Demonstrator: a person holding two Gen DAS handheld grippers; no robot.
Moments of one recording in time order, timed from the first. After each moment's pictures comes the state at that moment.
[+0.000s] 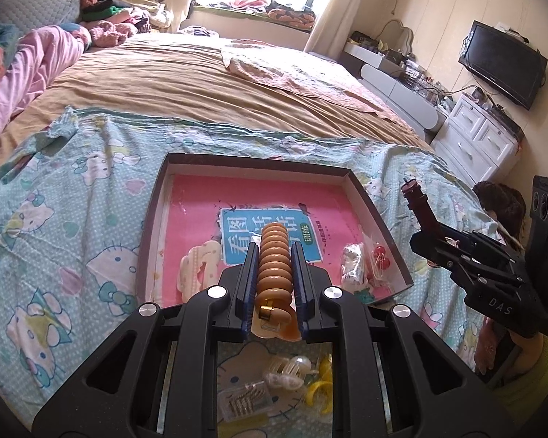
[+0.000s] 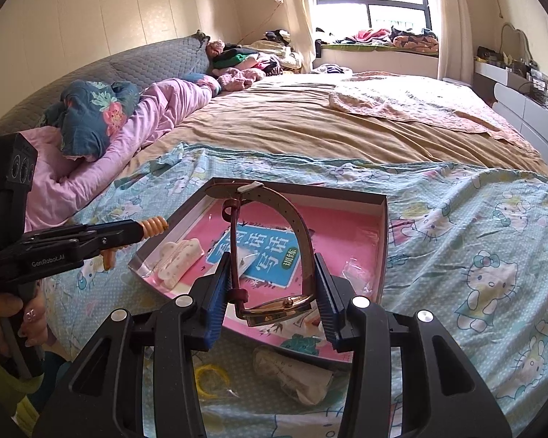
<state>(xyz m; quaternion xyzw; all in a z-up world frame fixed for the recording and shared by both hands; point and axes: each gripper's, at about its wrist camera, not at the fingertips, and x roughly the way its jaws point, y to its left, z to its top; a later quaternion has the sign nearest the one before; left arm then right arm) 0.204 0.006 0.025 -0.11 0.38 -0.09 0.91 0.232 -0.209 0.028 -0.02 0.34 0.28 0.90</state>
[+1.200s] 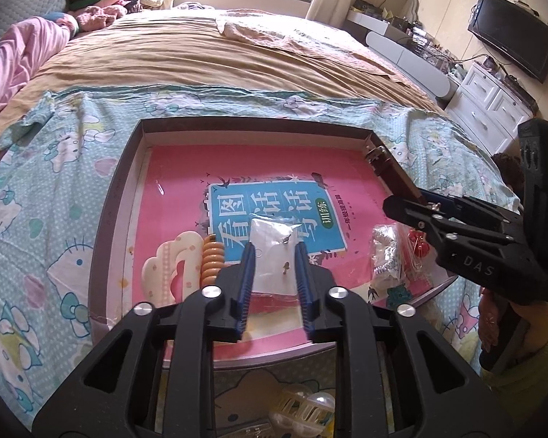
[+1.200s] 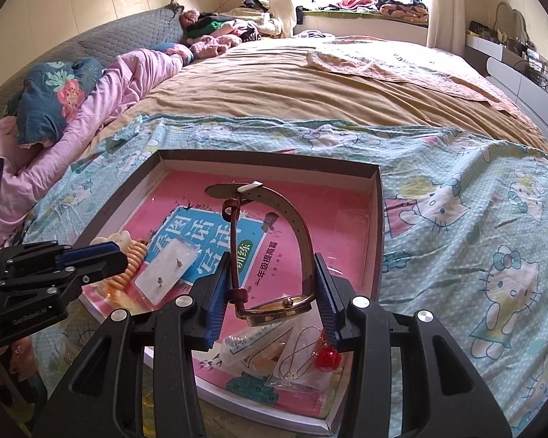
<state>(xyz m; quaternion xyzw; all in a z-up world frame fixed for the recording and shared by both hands) 0.247 -0.008 -0.025 -0.08 0.43 -0.09 0.89 0.305 -0.192 -0.030 -0.04 0.41 0.25 0.88</state>
